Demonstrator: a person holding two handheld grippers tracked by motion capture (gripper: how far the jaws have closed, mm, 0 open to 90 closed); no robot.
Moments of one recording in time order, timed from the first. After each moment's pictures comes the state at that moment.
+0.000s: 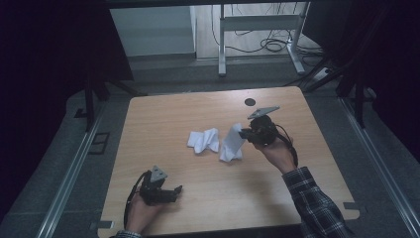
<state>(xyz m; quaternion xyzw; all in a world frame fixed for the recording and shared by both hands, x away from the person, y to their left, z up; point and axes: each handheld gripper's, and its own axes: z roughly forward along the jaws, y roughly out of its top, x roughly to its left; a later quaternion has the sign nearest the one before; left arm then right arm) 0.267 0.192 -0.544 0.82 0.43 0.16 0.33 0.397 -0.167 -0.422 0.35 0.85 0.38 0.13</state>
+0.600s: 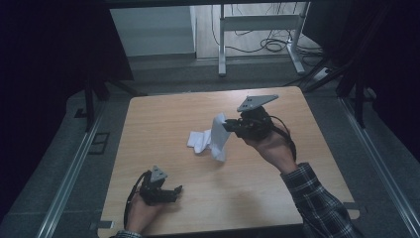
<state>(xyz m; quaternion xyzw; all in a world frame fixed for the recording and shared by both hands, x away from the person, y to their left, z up) 0.267 0.193 -0.544 0.82 0.43 0.16 0.33 0.350 -0.135 -0.329 0.26 0.85 0.45 0.14</state>
